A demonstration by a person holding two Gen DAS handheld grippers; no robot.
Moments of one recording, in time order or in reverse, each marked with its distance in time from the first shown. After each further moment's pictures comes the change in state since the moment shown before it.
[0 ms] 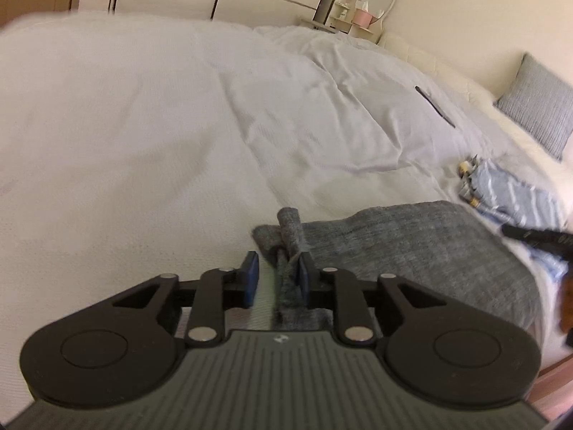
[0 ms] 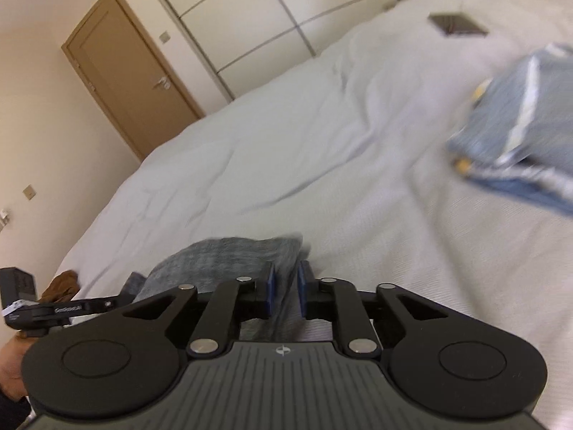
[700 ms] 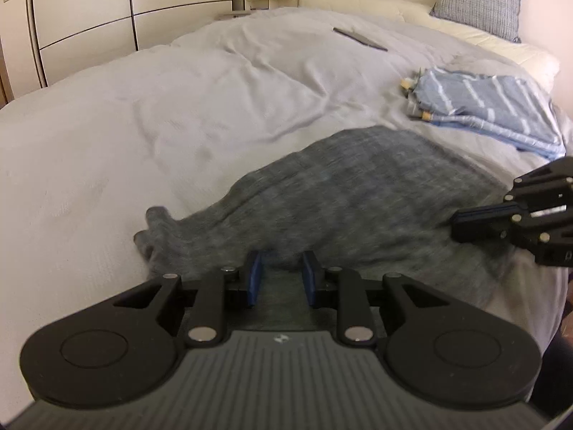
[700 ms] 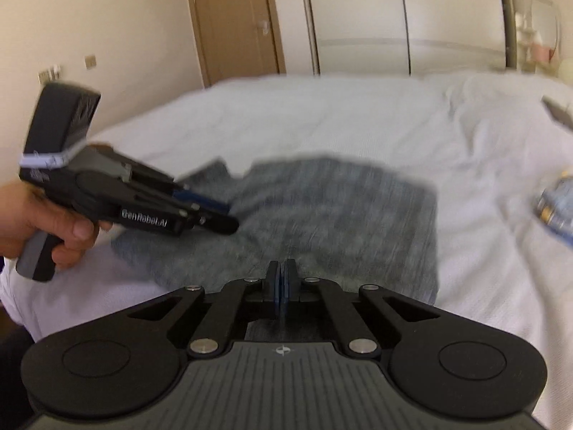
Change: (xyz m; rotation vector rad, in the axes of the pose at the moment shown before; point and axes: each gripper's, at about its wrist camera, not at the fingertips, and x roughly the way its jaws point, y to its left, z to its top) left arm 0.023 -0.097 -0.023 0.371 0.057 -0.014; right arm 0.013 0.104 -0.065 -0.481 0.060 0.067
